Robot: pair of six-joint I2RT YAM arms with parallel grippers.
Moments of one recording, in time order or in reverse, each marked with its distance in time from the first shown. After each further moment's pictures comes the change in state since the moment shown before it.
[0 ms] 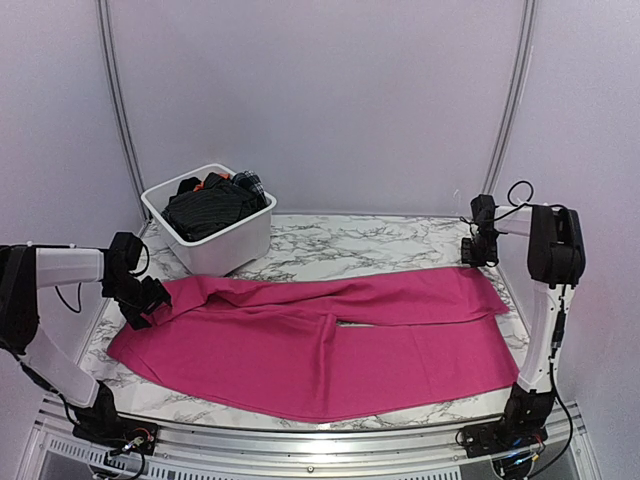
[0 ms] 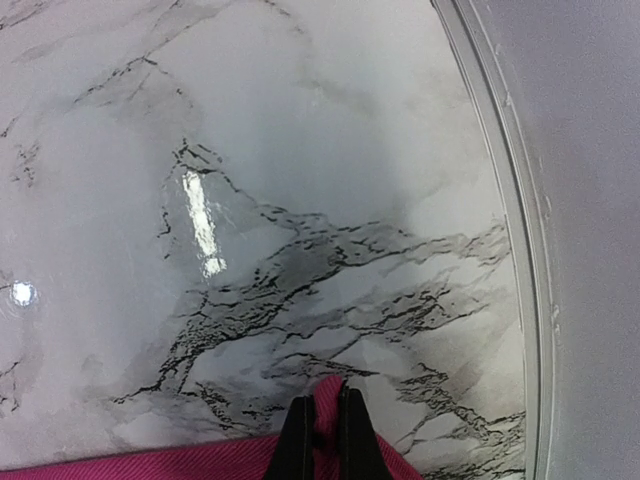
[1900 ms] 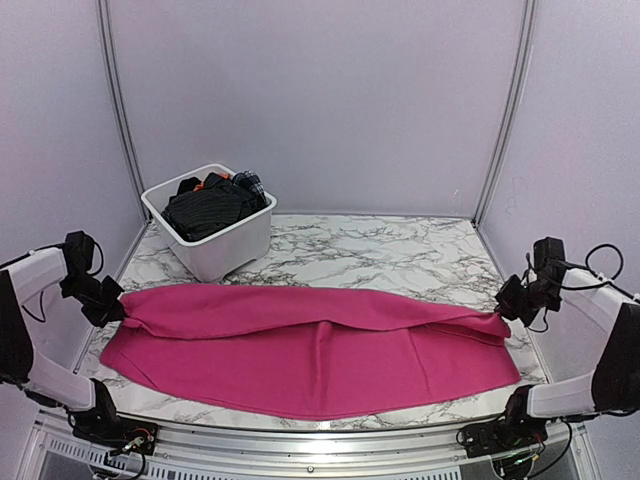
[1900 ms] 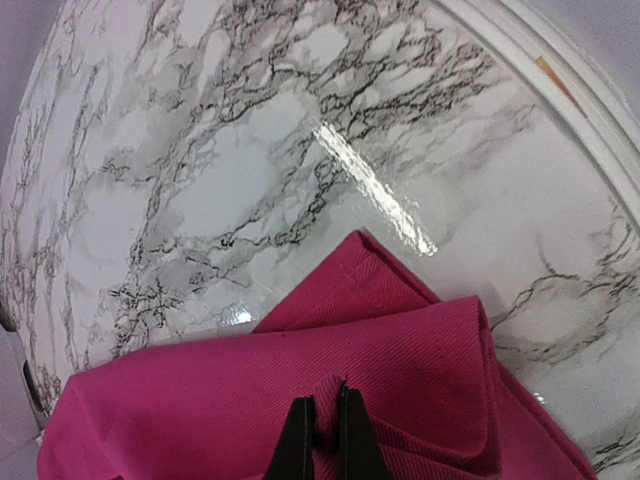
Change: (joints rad) left arm 0.311 -0.208 0.028 -0.298 0.091 0.108; right arm -0.174 -1.041 -0.923 -0.021 -0.408 0.482
